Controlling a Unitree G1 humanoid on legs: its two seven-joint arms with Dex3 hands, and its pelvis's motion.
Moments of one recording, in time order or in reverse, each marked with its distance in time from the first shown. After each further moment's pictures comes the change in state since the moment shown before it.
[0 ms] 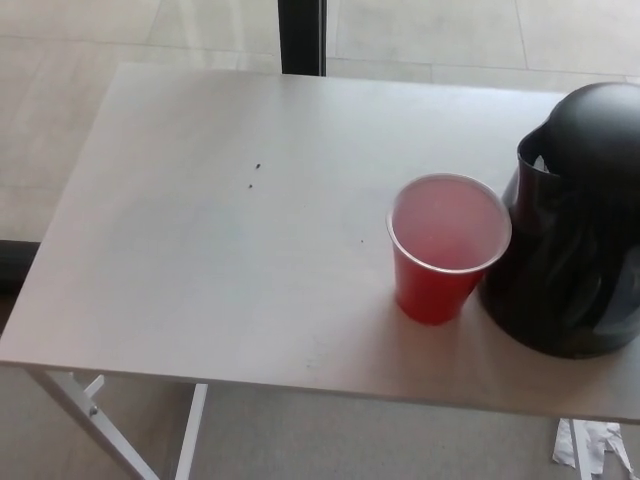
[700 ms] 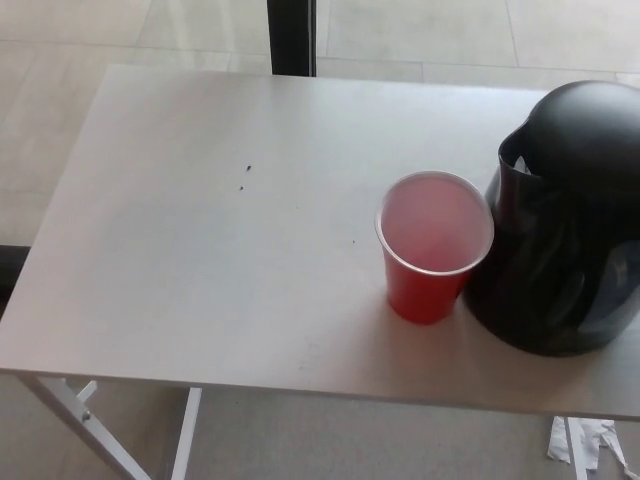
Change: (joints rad) left_arm -0.014 0.000 -0.036 -0.024 0.002 -0.006 -0.003; right_arm -0.008 0.062 0.094 0.105 -0.112 -0.204 -0.123
